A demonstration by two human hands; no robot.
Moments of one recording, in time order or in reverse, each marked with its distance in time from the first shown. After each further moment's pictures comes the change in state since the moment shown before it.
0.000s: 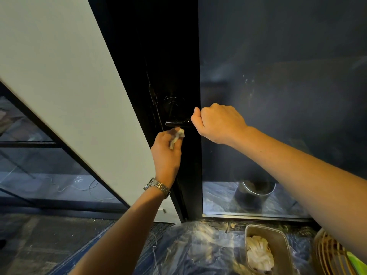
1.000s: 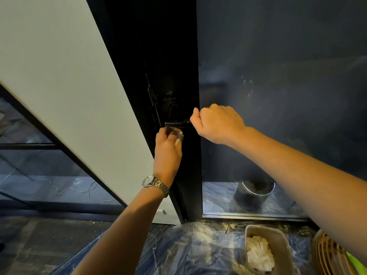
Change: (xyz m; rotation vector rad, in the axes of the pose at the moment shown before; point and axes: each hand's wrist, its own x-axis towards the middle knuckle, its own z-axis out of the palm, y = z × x) left_hand 0.003 0.001 -0.002 0.178 -0.139 0.191; right_hand 0.000 0.000 0.001 -0.026 0.005 0.009
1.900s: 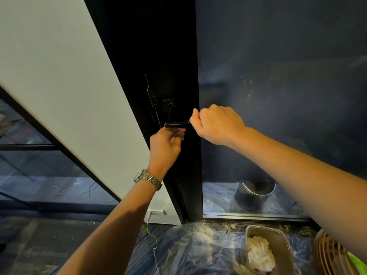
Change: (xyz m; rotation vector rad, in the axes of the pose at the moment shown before) left_hand 0.014 0.003 -0.015 -0.154 -0.043 0.023; right_hand 0.000 0.001 -0.001 0.030 -0.001 0.004
